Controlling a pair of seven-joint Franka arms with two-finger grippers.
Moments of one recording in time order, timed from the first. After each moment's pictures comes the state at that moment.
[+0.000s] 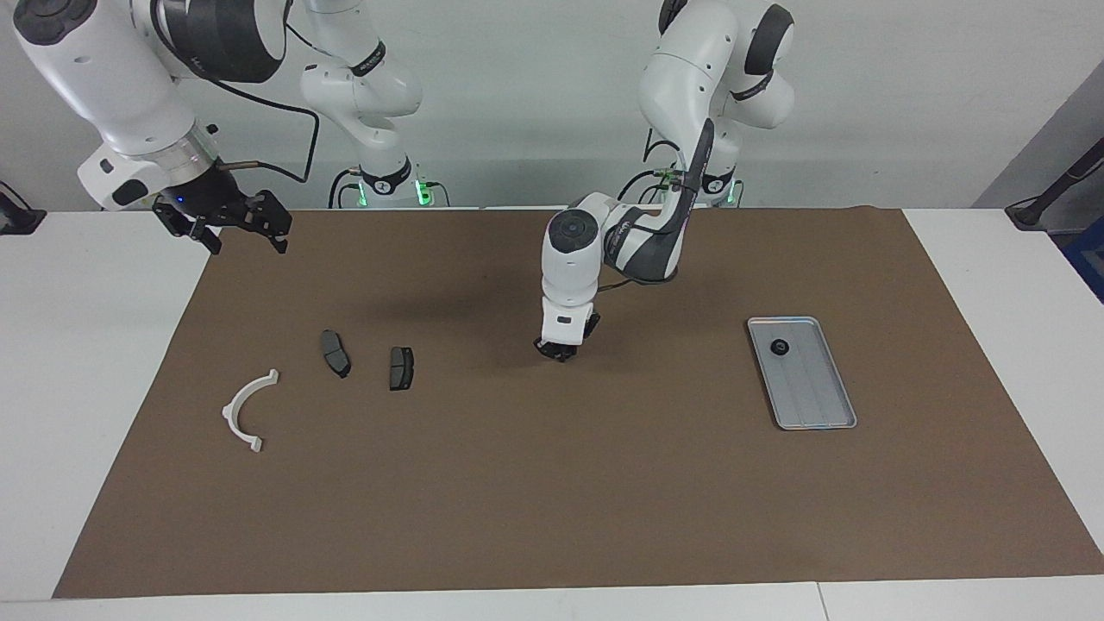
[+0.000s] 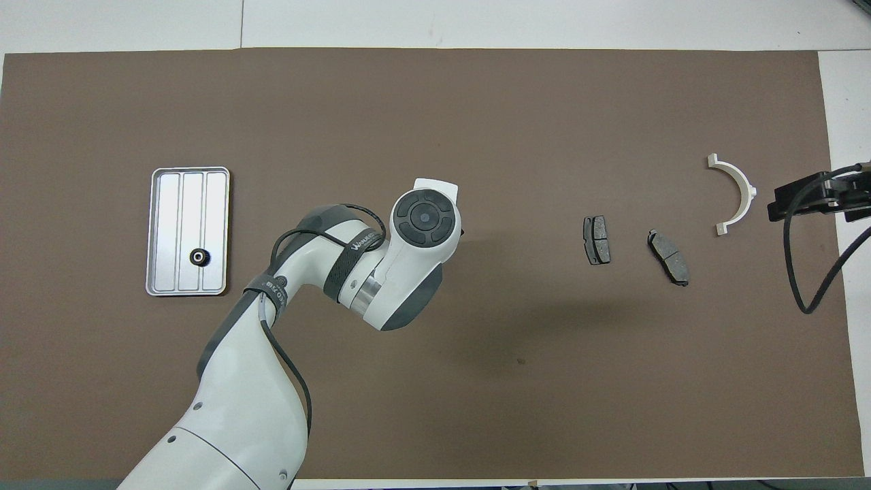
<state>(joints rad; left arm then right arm) -0.69 0.50 -0.03 -1.72 0.01 2.22 -1.24 -0.07 0.03 -0.01 -1.59 0.01 1.53 -0.05</state>
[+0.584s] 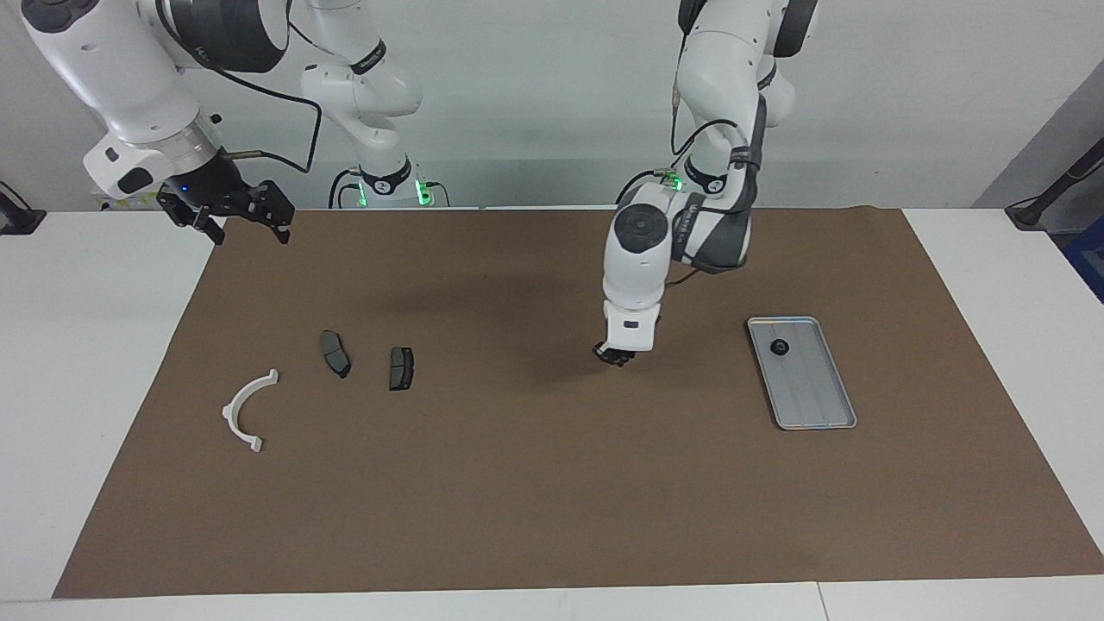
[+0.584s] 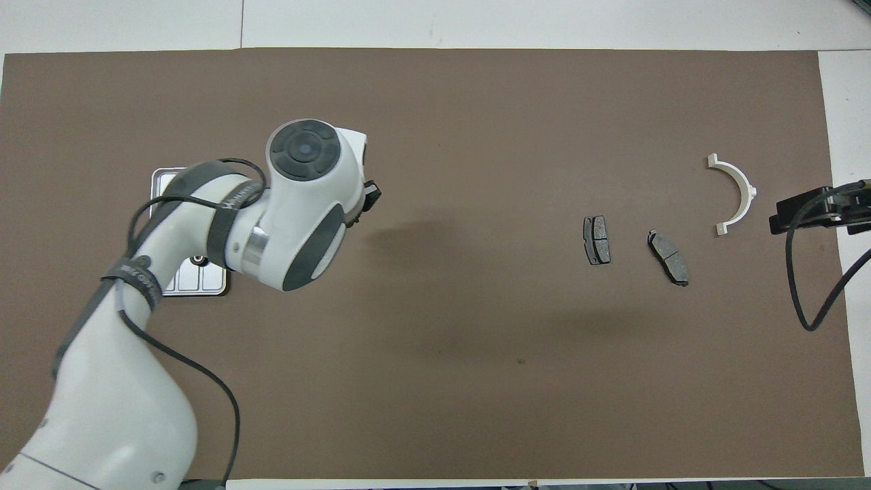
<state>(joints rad) -0.52 0.35 0.06 -1.74 0.02 2.04 -1.00 -0.07 -0.02 -0.01 -1.63 0.01 1.53 -0.05</state>
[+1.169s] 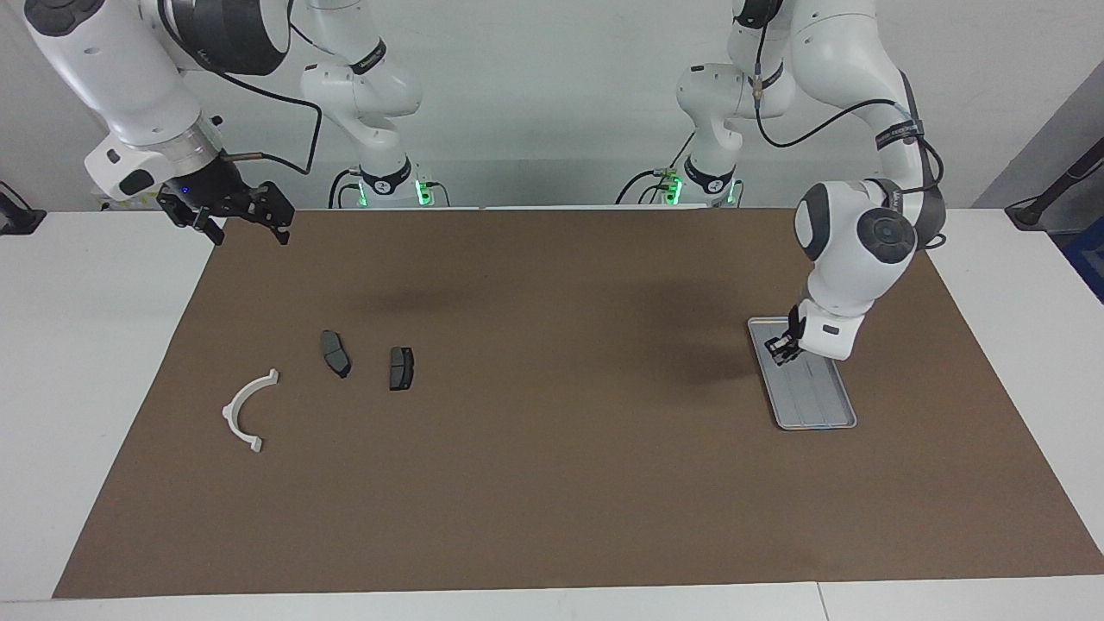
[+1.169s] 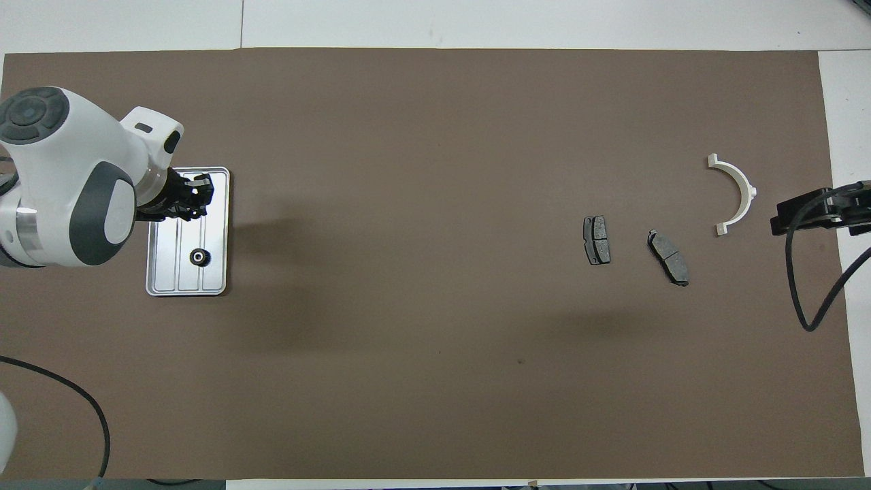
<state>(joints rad) -0.14 0.26 0.06 -1.85 0.02 2.05 -0.39 -0.07 -0.02 -0.01 -1.64 -0.01 1.53 -0.05</state>
